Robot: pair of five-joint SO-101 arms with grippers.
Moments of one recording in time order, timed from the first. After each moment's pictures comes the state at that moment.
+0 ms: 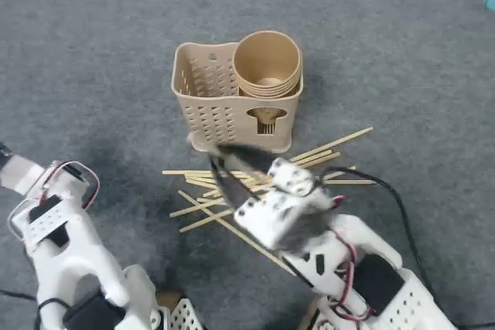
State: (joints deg) left arm -46.9 -25.3 67.8 23.4 20.6; right arm -50.5 -80.6 61.5 24.8 14.9
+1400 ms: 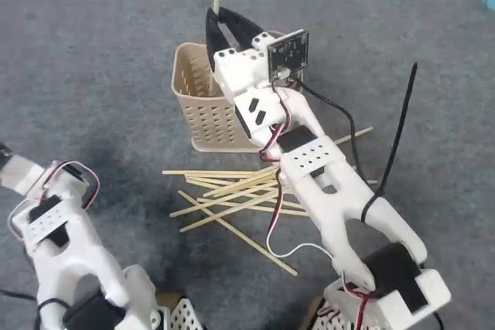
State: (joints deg) left arm -46.9 -25.3 67.8 23.4 20.6; right arm -33.6 -6.9 31.8 -25.4 -6.4
